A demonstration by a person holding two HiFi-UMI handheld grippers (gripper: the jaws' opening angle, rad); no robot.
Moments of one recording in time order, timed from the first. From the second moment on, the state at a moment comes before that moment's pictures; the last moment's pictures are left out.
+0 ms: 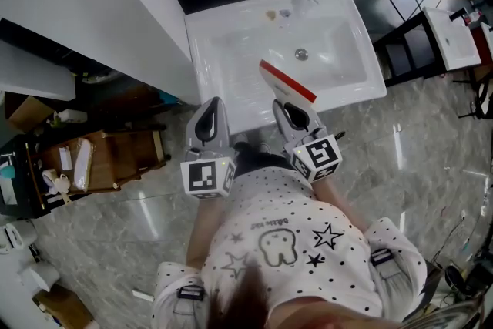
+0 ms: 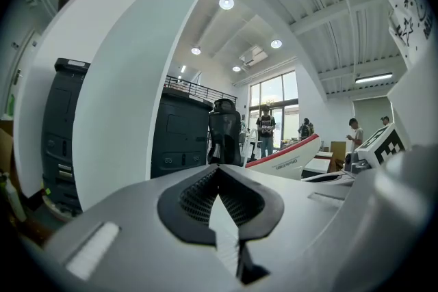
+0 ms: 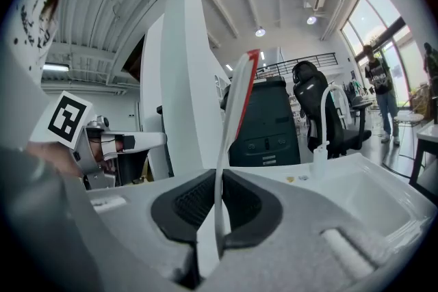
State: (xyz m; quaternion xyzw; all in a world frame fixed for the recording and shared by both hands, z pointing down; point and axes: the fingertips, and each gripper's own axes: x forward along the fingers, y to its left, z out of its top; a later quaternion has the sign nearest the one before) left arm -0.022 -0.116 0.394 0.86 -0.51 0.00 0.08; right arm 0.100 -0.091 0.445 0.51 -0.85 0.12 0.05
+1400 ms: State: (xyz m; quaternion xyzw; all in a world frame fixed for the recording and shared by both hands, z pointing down) left arm -0.034 -0.156 0.394 0.86 -0.51 -0.01 0.09; right arm 0.097 -0.134 0.457 0.52 -0.84 0.16 0.05
